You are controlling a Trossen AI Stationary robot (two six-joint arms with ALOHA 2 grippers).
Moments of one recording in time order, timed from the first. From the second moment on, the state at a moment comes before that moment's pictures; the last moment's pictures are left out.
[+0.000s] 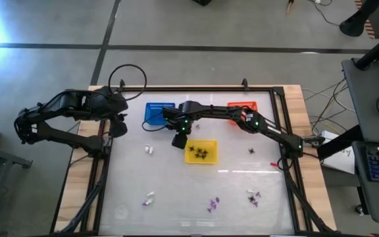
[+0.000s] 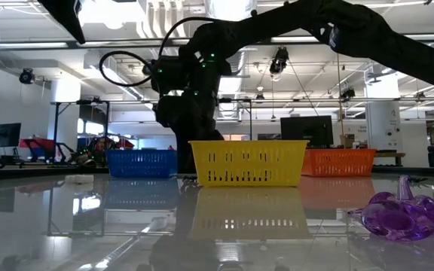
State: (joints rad) left arm 0.13 1.01 1.36 -1.46 -0.41 -0.17; right arm -0.21 2.55 2.35 -1.17 -0.25 0.09
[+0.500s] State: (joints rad) left arm 0.13 1.01 1.36 -1.46 -0.41 -0.17; right arm -0.21 2.54 2.28 -1.15 -0.23 0.07
